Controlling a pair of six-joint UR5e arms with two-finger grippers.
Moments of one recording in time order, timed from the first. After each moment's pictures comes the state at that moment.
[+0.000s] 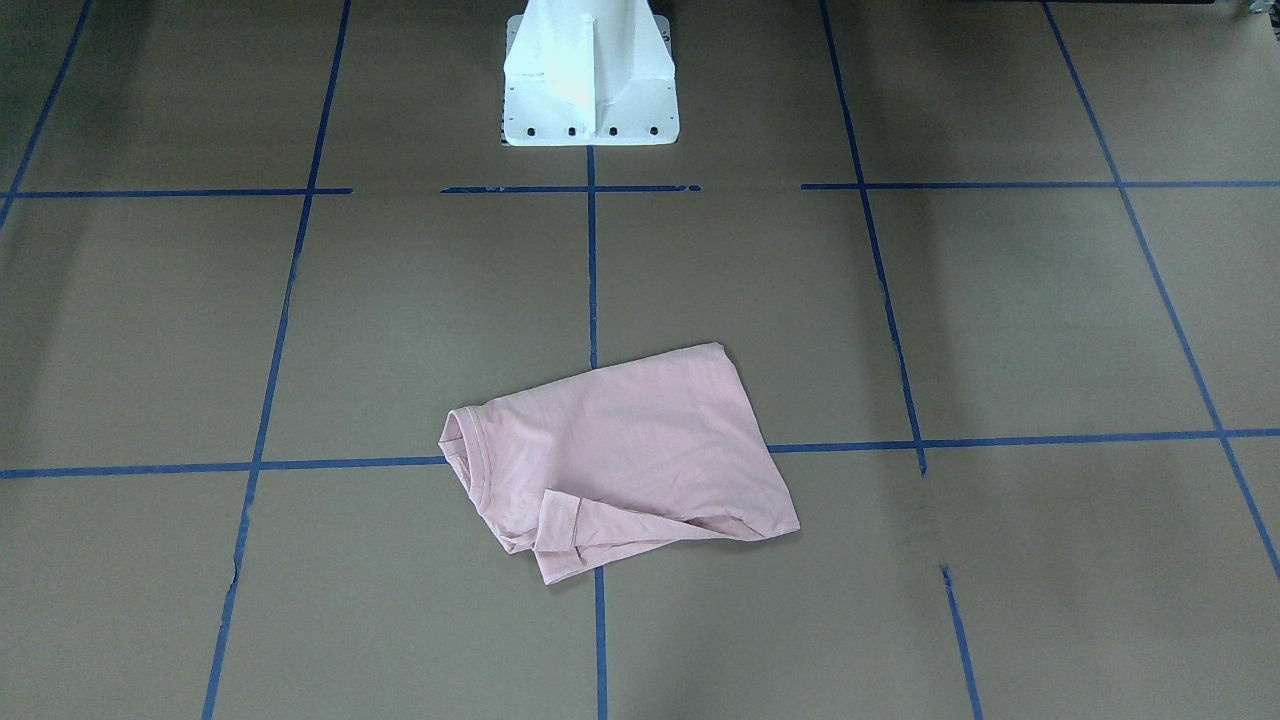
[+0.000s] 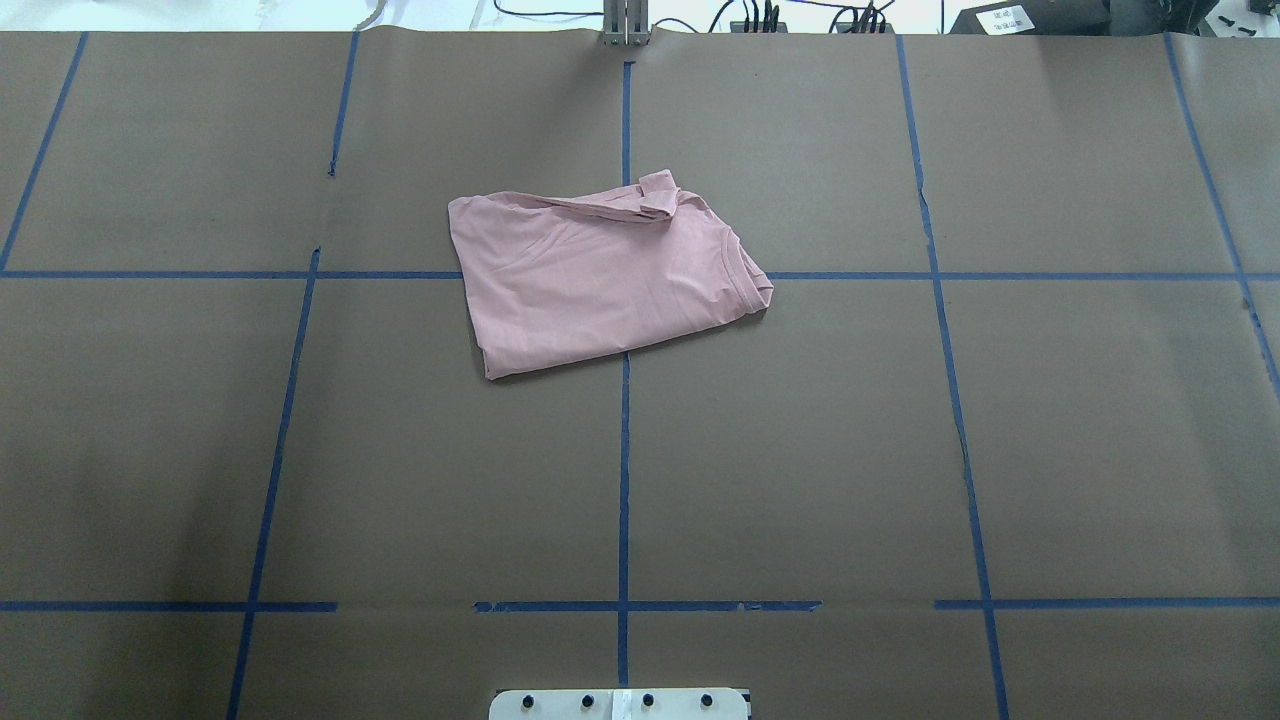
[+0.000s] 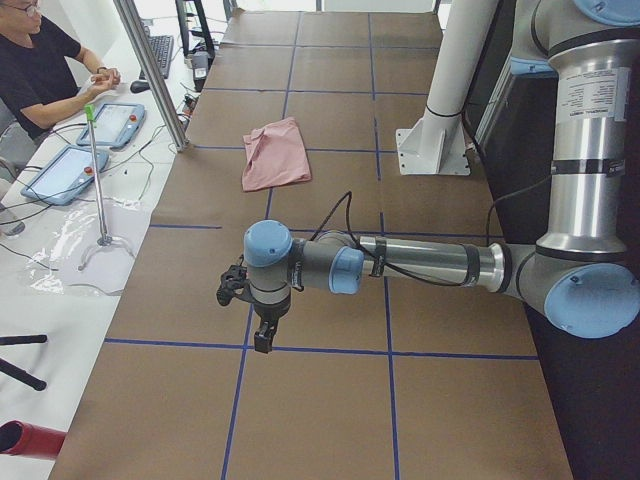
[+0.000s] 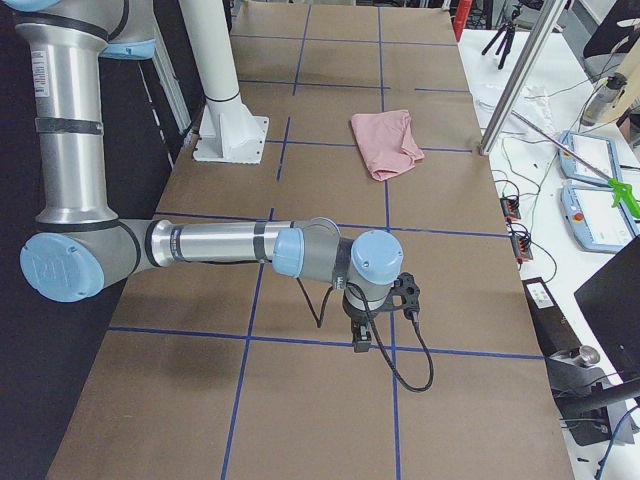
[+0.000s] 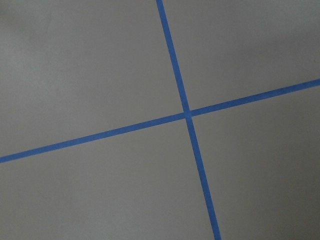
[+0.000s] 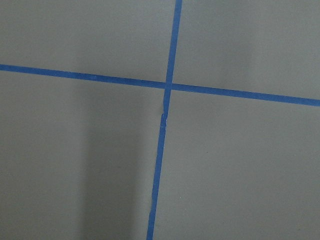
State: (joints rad) left arm -1.53 -1.53 -1.67 -1.65 -2.26 0.08; right arm 1.64 -1.57 1.66 -1.77 2.38 -0.24
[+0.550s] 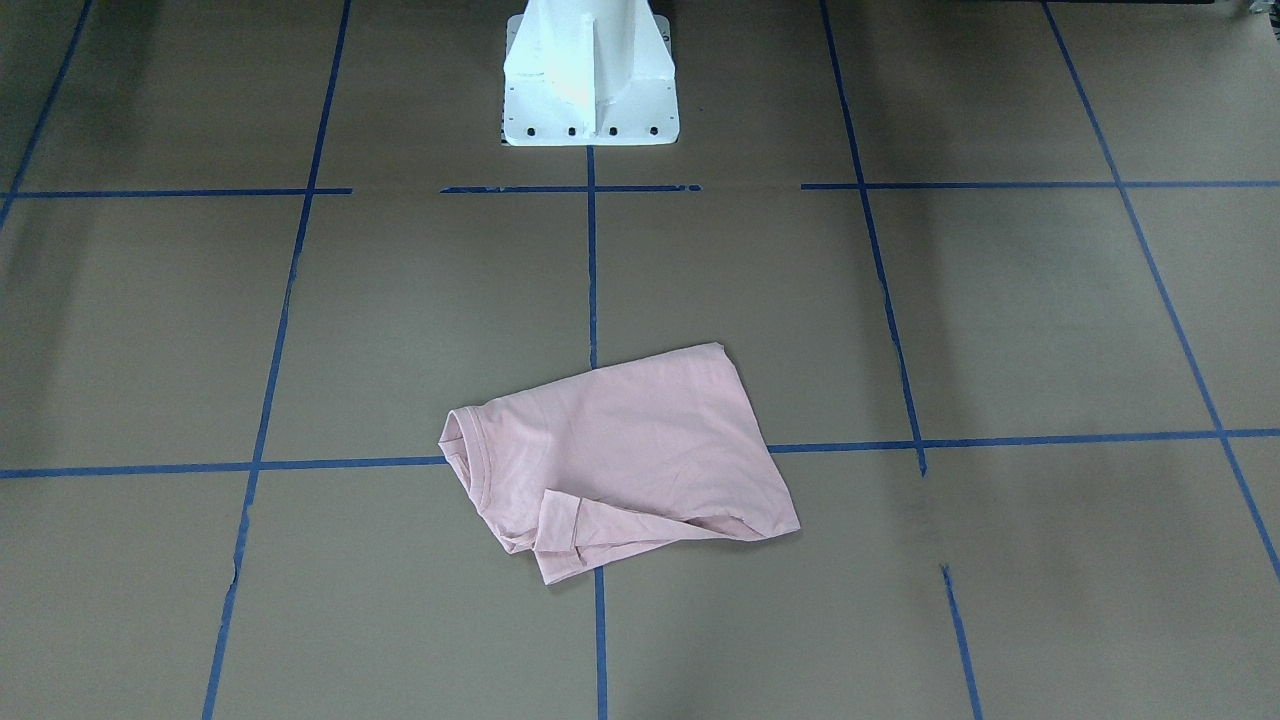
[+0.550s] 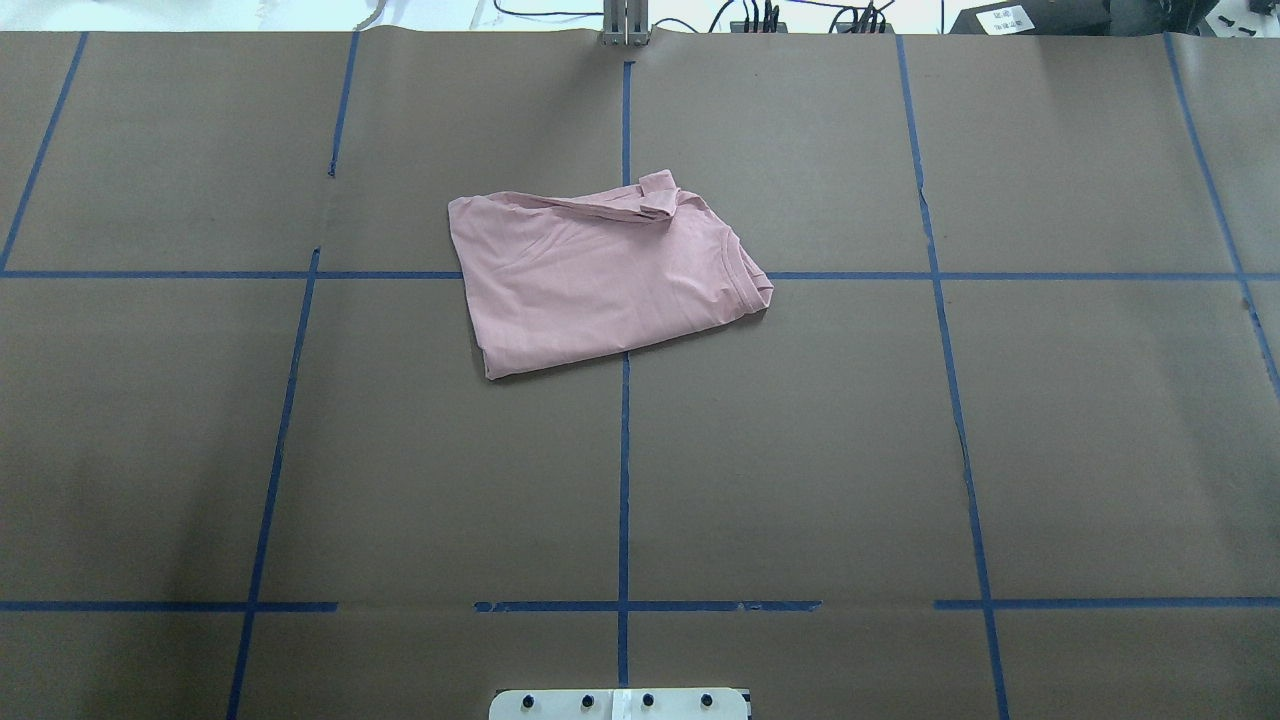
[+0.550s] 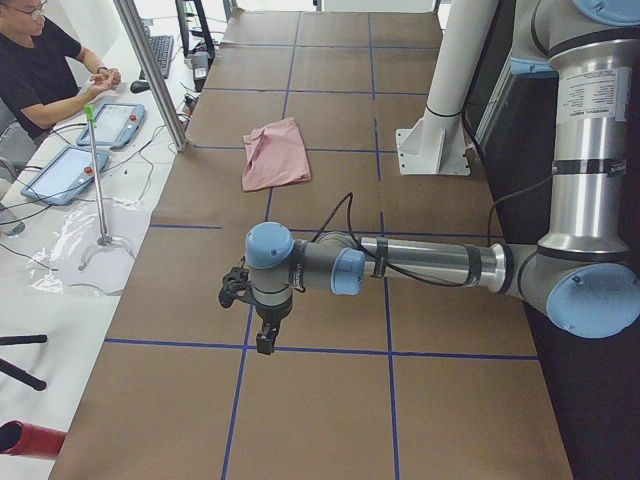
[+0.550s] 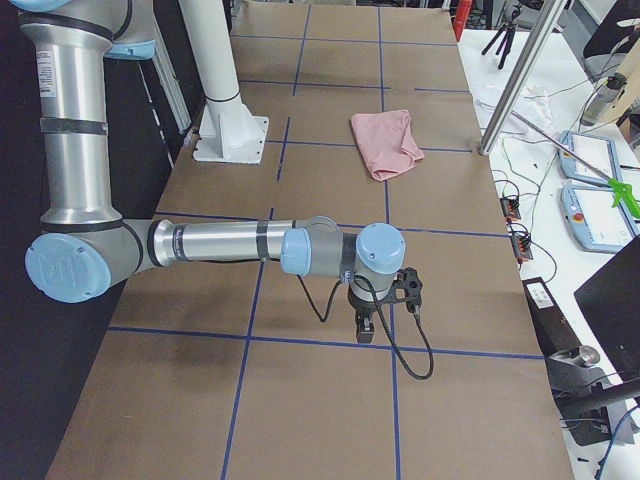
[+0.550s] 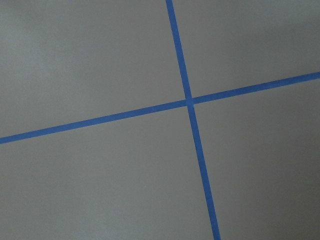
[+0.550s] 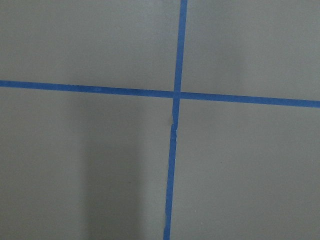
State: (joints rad) left arm -1.53 -1.52 -1.67 -1.65 -2.26 0.08; right arm 1.58 -1.57 1.66 -1.67 2.37 -0.06
